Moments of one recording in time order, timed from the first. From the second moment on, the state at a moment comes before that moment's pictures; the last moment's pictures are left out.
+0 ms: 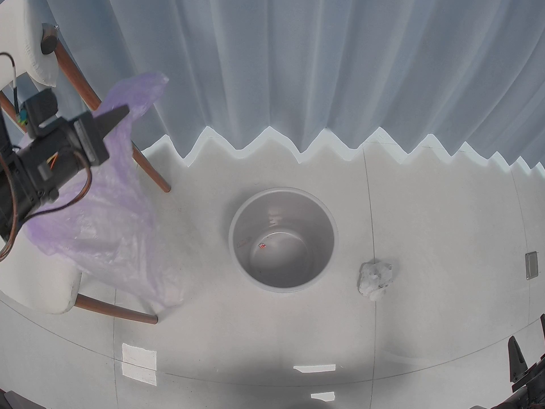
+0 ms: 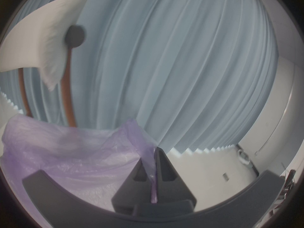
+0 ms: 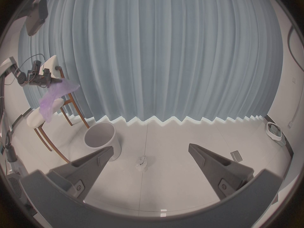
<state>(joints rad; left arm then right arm) -0.34 1.32 -0.84 -0.63 -0.05 -0.19 0.00 0.02 -0.02 0.00 0.02 -0.01</state>
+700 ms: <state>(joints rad) -0.70 1.60 -1.07 -0.83 -0.05 -0.31 0.00 0.02 -0.02 0.00 0.02 -0.01</state>
